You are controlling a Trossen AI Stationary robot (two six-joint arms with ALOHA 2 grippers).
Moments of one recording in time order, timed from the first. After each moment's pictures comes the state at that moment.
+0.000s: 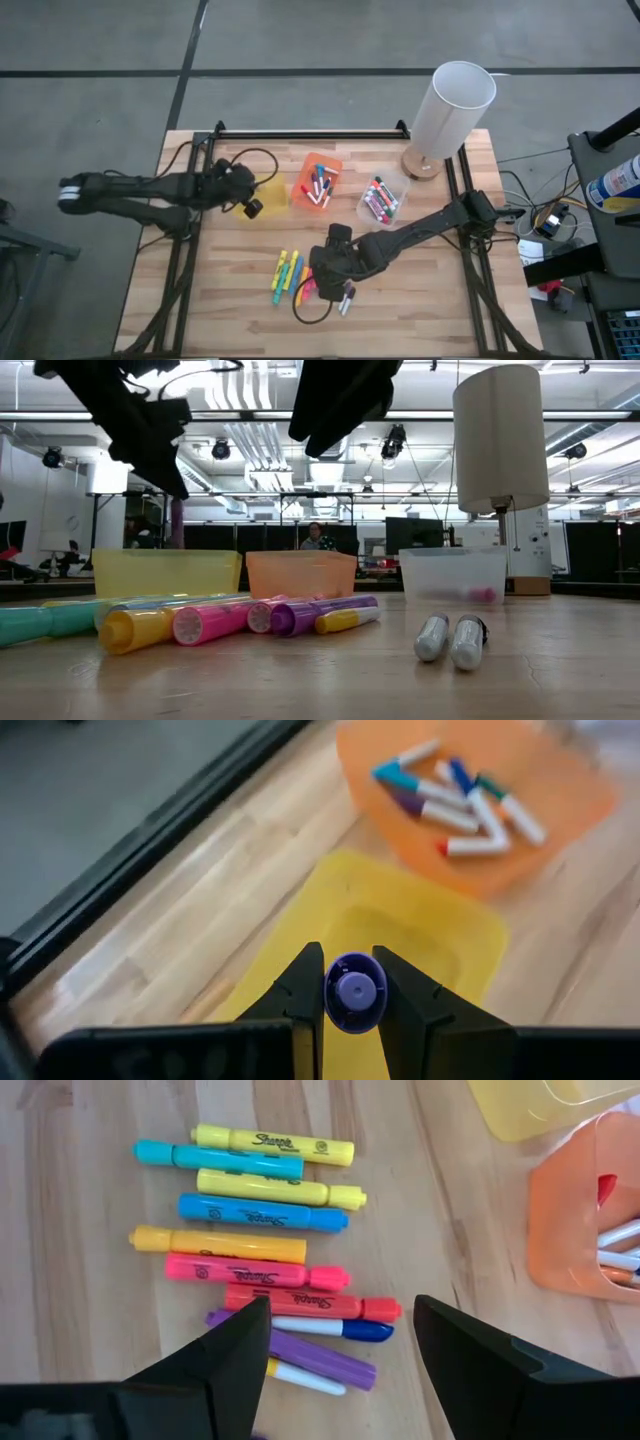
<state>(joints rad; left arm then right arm) 0.08 0.92 0.72 -0.68 -0.54 -0.41 0.37 2.03 1.80 -0.88 0.34 0.47</state>
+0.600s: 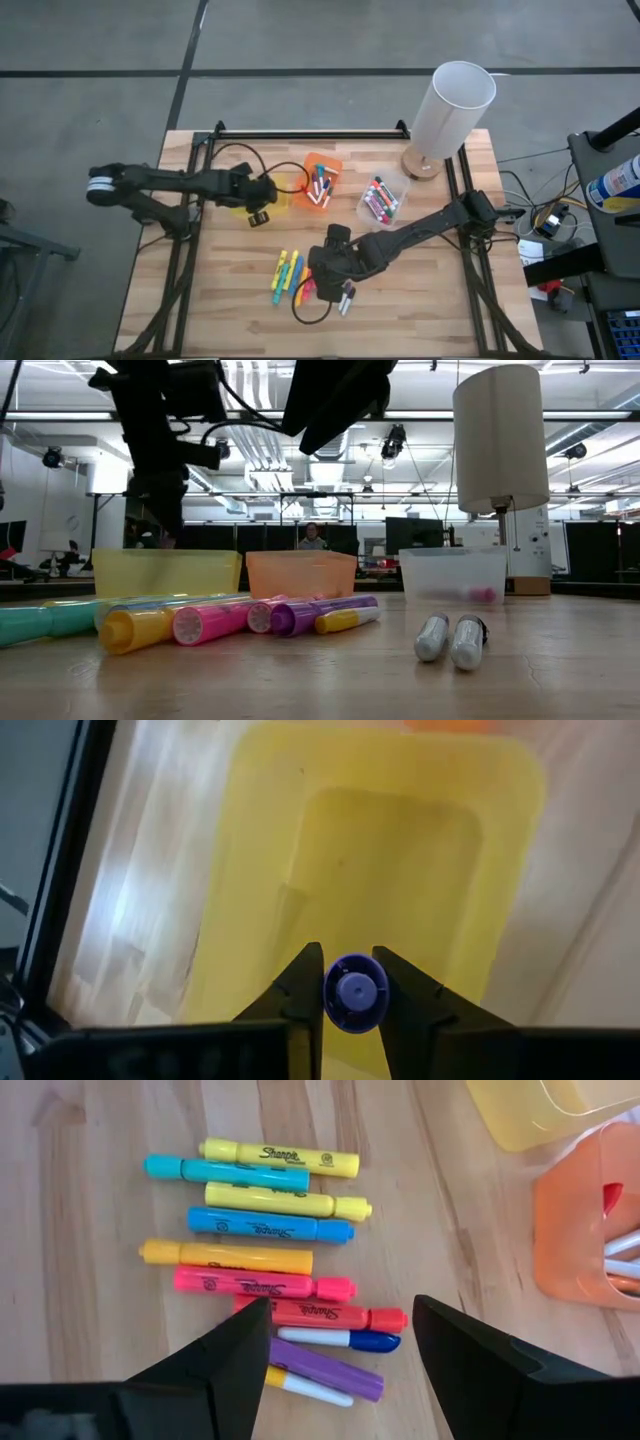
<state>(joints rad) 0.12 1.29 0.87 -0.86 -0.41 -0.19 0.37 2.03 1.80 -0.85 0.34 0.47</state>
